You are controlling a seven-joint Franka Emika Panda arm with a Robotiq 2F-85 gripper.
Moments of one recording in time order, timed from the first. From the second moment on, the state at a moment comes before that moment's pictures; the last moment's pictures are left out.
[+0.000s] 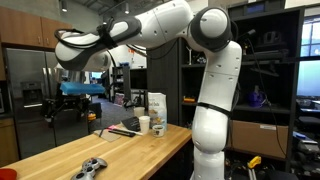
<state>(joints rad) 0.14 -0.20 0.26 -2.13 0.13 2.14 0.38</state>
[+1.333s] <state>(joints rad) 0.20 -0.07 0.29 -1.84 -0.02 2.01 0.58</state>
